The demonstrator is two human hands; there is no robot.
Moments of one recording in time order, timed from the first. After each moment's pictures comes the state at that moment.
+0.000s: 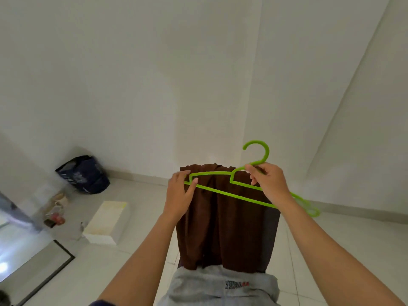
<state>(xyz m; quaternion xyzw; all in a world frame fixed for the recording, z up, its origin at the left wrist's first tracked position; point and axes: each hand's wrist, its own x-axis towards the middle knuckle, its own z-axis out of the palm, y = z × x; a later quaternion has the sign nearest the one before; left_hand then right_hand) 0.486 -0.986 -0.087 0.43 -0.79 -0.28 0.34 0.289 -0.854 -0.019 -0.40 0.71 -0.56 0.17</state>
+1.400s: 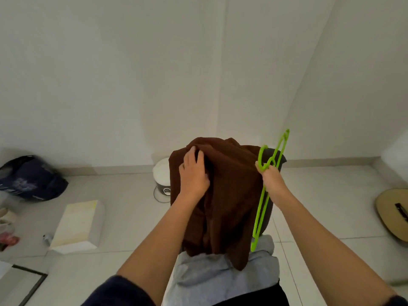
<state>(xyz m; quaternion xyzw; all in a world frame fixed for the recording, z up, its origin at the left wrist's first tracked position) 0.447 -1.022 -0.118 0.33 -0.91 -0.17 0.20 0.319 -0.872 -0.088 -0.12 0.81 -0.52 0.24</state>
